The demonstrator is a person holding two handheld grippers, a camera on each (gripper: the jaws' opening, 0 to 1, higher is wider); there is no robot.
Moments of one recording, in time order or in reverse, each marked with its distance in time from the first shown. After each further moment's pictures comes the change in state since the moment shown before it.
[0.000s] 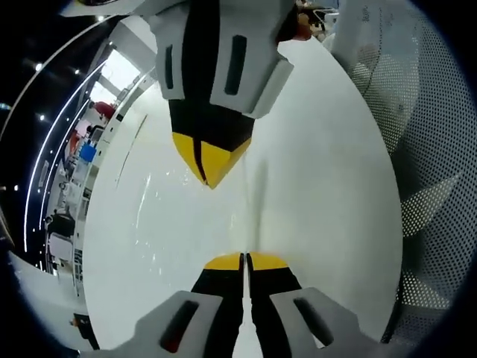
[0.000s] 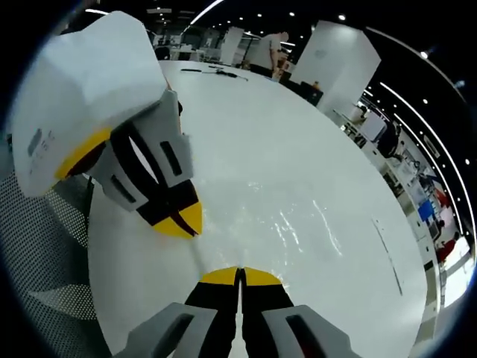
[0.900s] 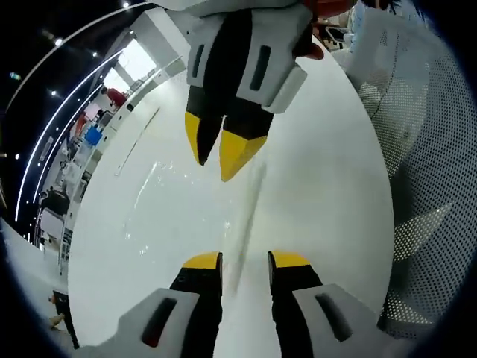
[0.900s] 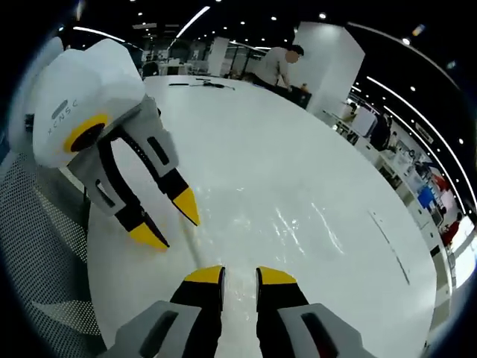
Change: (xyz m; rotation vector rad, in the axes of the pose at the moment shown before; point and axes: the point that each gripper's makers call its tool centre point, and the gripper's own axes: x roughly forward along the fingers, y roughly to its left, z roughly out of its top) left arm -0.014 -0.002 -0.003 -0.164 -0.062 -0.003; right arm -0.007 -0.014 -0.003 0.104 -0.087 -0.016
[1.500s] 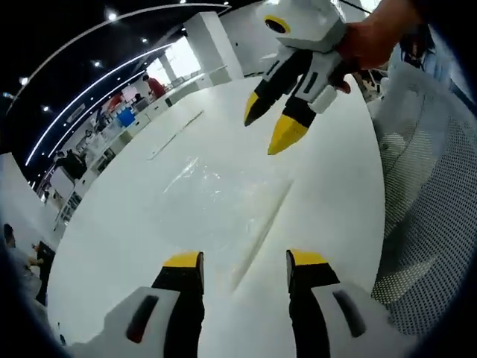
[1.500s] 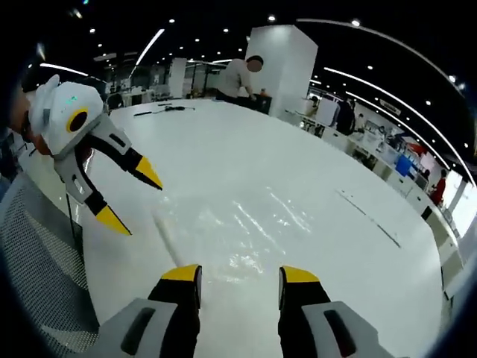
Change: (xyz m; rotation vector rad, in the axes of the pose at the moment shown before) left arm -0.035 0.027 -0.002 -0.316 -0.157 0.134; right arm -0.036 -0.036 -0.020 0.221 -0.098 -0.121
